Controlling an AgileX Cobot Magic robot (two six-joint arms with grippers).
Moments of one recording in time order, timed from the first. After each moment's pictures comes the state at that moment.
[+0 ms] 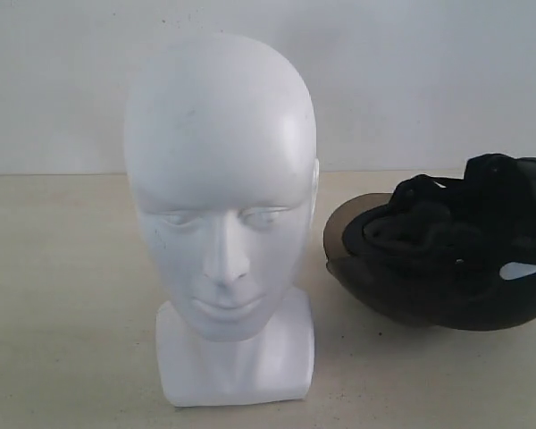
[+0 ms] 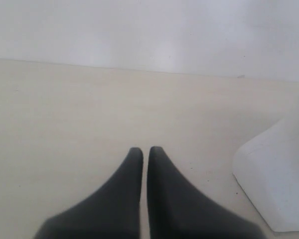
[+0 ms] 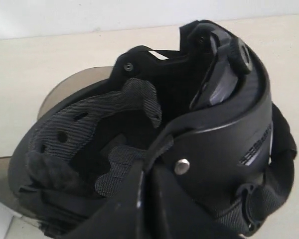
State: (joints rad) left arm -0.05 0.00 0.00 -0.14 0.29 0.04; right arm -0.37 1.14 -0.57 -1.75 -0.46 1.73
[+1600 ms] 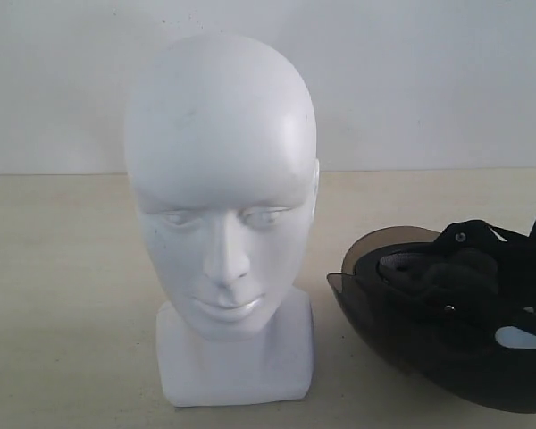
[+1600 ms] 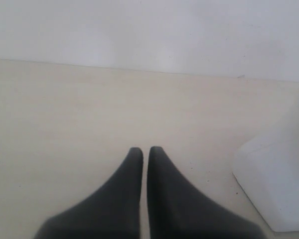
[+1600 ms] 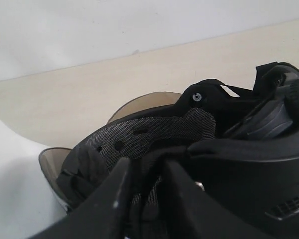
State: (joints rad) left arm -0.05 0.00 0.00 -0.14 0.29 0.04; right arm -0.37 0.62 -0.25 -1.75 -0.51 1.91
